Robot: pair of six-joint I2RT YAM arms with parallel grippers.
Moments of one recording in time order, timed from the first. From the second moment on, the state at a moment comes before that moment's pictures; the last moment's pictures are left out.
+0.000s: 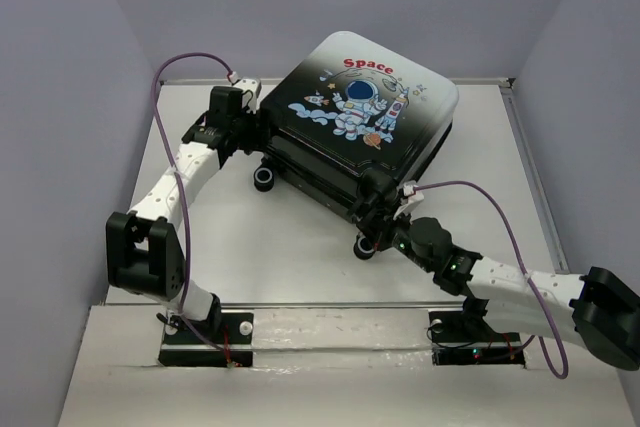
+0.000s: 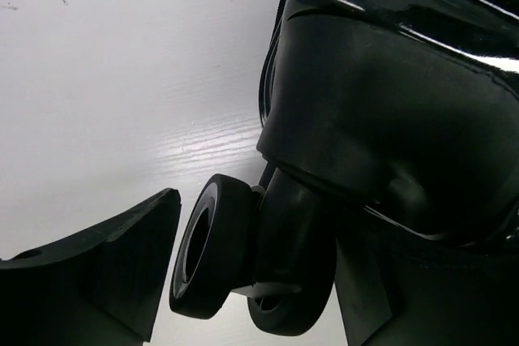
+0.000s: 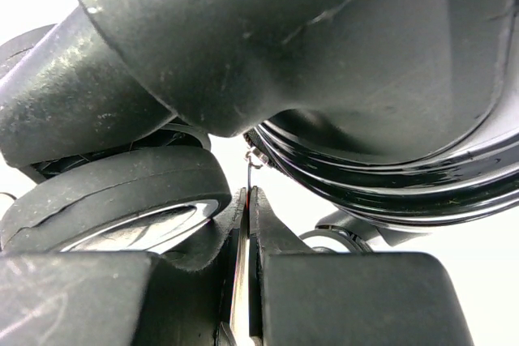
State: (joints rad) left arm -0.25 1.51 1.24 -0.40 -0.06 -0.03; right arm 0.94 1.00 0.29 0.49 0.19 0.61
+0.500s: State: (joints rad) left arm -0.27 1.41 1.11 -0.27 0.06 0.01; right arm 0.72 0.93 0.31 0.39 -0.03 0.58
